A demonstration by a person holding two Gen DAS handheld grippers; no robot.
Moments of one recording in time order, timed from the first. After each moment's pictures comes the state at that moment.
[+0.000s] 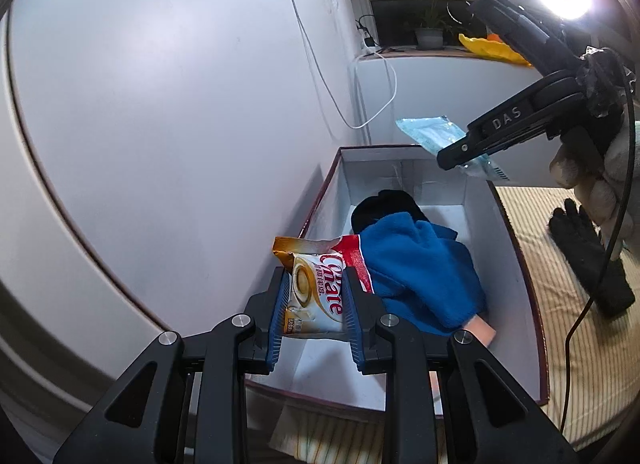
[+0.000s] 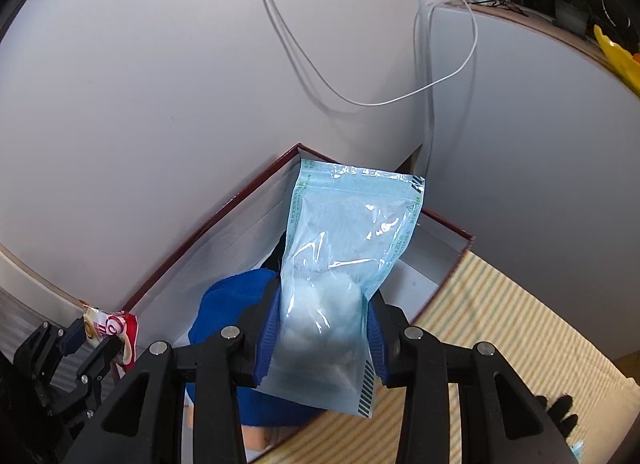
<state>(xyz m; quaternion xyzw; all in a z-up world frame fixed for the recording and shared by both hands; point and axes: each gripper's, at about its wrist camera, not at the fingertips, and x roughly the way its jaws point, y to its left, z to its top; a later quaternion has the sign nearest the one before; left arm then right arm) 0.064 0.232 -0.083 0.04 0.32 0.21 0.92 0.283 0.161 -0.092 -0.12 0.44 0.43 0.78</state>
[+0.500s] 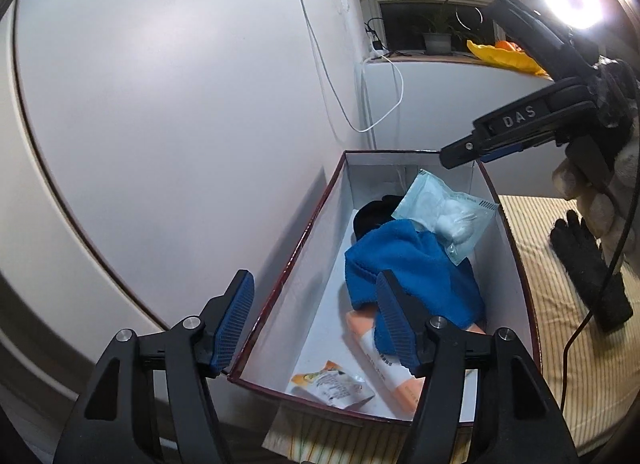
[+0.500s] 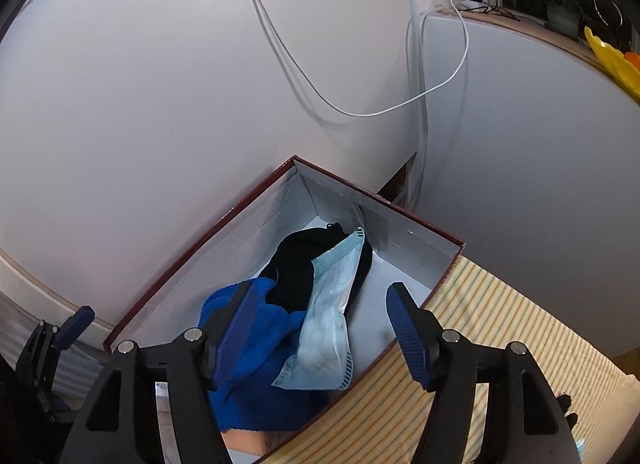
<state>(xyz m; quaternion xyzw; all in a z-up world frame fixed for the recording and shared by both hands) 0.065 0.234 -0.081 0.02 0.31 0.22 0.92 0.281 0.151 -0.080 -0.10 0.43 0.43 0.79</state>
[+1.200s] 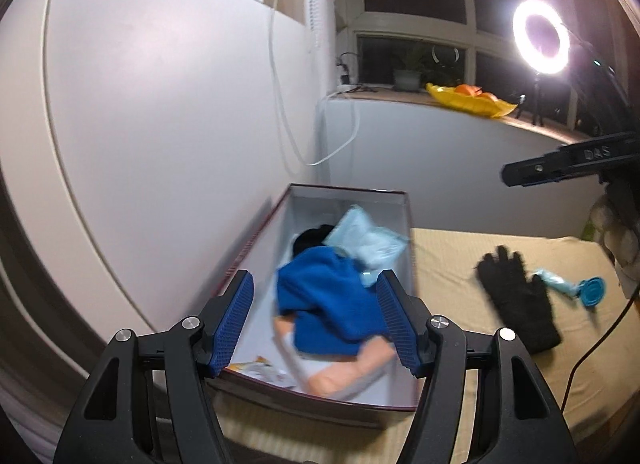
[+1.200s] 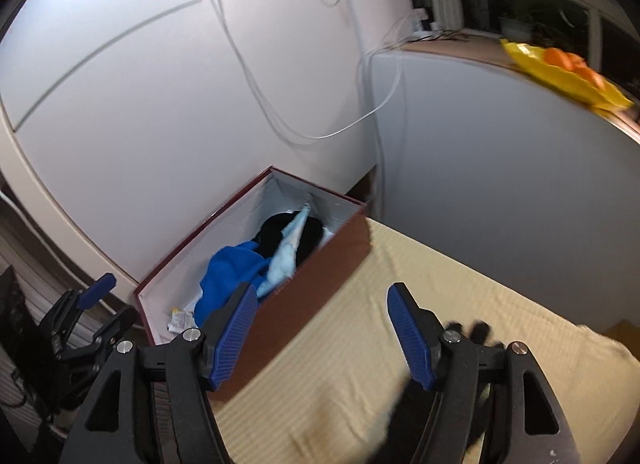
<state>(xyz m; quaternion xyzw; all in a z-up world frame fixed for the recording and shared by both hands) 0.040 0.187 -0.049 -0.04 0.27 0.15 0.95 0.244 0.013 -0.028 -0.07 0.39 0.41 0.82</state>
